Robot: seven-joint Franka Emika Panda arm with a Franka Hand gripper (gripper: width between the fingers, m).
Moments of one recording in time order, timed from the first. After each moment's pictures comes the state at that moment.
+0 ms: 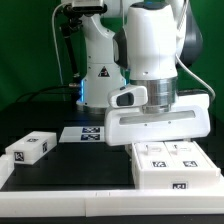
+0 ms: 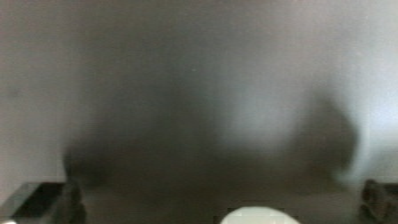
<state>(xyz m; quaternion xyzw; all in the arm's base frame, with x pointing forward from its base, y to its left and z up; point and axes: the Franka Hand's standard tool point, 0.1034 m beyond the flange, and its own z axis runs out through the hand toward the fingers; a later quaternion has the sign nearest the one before) 0.499 0.084 0.006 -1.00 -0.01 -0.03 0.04</state>
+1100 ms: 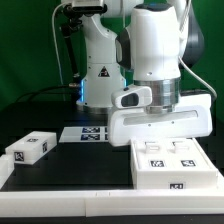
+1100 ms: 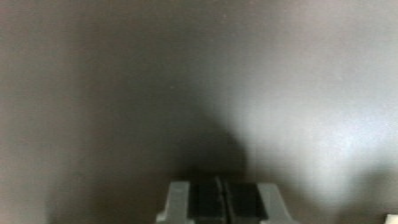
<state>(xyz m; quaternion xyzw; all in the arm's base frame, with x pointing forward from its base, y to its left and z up) 0.495 0.089 0.004 -1.00 -0.03 -0.03 0.04</state>
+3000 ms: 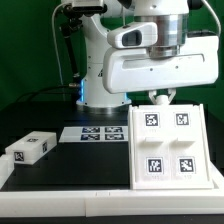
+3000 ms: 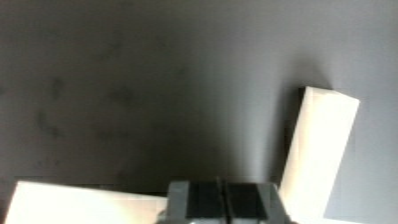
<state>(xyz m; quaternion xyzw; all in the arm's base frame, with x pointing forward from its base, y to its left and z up) 0.531 0.078 0.119 -1.00 -0.08 0.03 0.02</state>
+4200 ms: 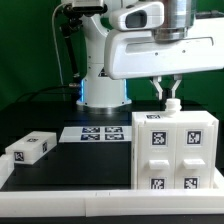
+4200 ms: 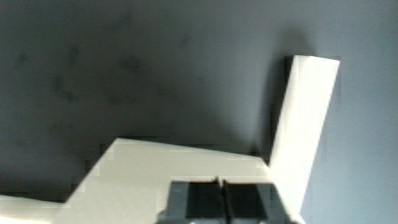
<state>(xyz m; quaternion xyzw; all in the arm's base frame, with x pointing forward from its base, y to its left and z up) 0.550 0.084 0.141 -1.00 -0.08 0.05 0.02</state>
